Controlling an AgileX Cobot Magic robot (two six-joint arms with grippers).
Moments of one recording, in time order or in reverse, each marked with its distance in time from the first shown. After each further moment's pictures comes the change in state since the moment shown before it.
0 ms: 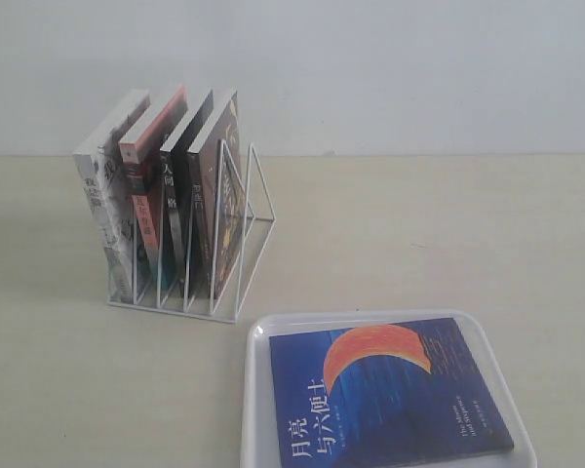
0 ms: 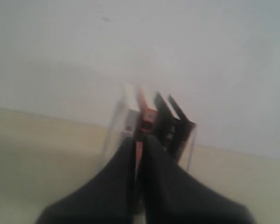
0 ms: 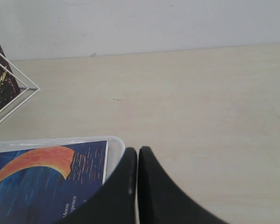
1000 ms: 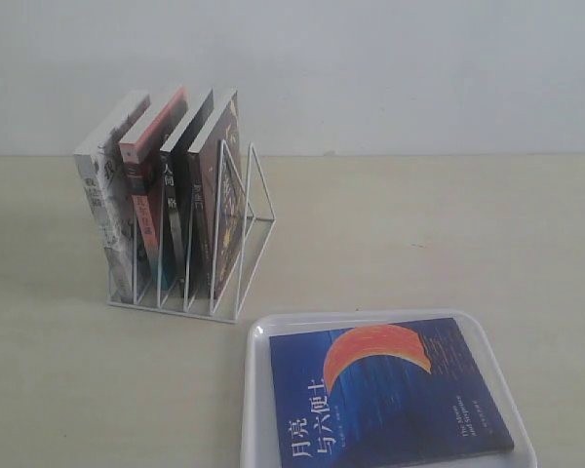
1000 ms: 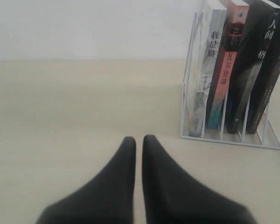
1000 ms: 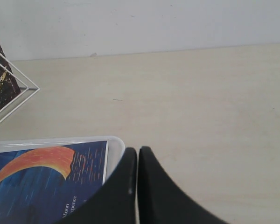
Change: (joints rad) left arm 0.000 0.000 0.115 0.867 0.062 -0.516; right arm 0.000 0.000 0.000 0.000 0.000 0.000
